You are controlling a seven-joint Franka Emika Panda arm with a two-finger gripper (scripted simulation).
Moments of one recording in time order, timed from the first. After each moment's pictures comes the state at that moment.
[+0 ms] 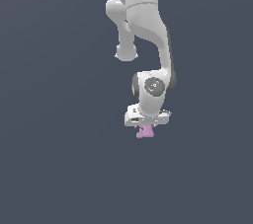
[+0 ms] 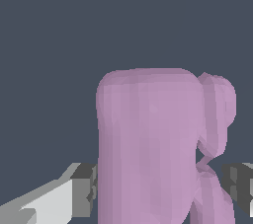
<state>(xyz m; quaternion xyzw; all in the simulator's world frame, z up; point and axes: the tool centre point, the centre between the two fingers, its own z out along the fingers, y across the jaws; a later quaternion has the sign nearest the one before) 0.015 0.091 0.021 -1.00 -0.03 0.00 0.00</state>
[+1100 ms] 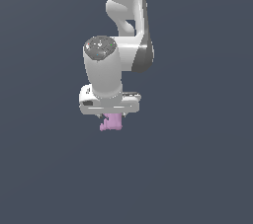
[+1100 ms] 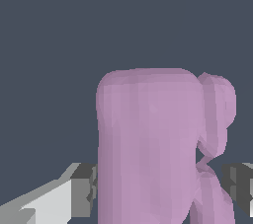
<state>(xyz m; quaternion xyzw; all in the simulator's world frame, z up) 0.046 -0.056 0.175 -1.00 -0.03 0.00 0.00</state>
